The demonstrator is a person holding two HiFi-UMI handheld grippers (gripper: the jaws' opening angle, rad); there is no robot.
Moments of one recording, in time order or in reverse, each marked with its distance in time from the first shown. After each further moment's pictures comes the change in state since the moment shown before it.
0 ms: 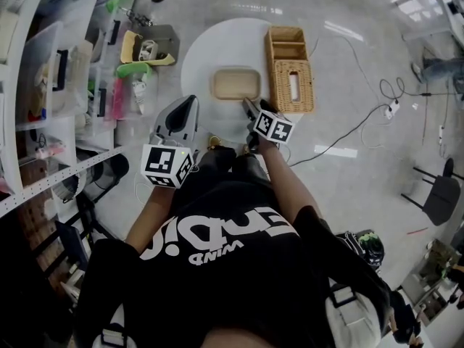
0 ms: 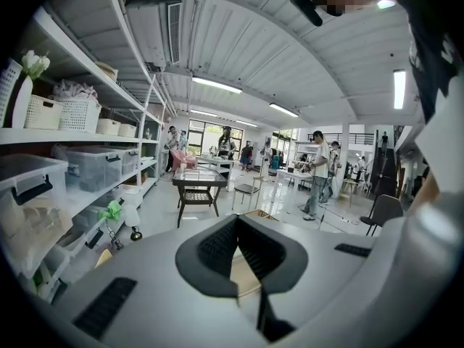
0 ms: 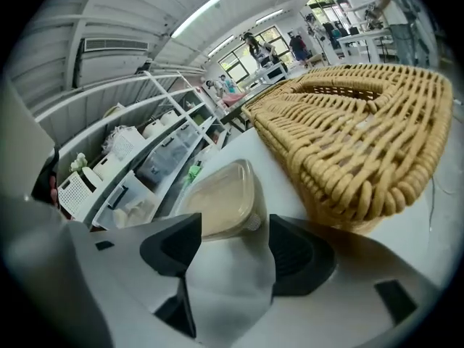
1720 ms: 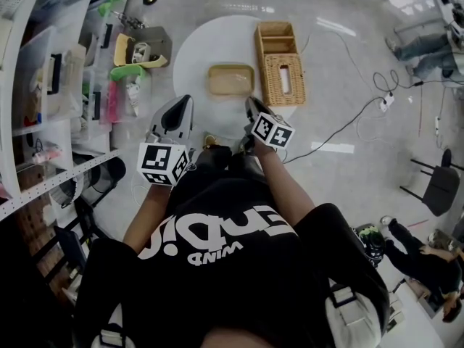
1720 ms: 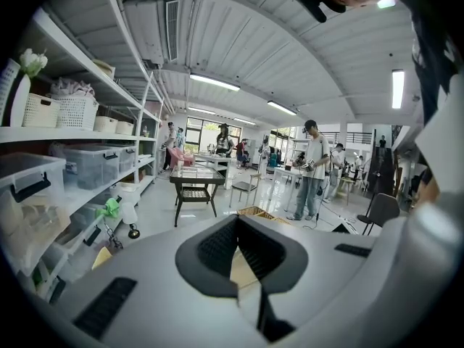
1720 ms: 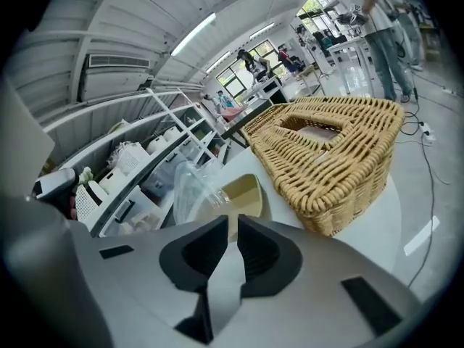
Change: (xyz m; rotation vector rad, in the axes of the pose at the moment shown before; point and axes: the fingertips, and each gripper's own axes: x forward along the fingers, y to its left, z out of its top) left arm -0.003 -0.011 -0.010 0.003 0.020 -0.018; right arm -0.041 0.008 0.012 0.047 -0.111 0.016
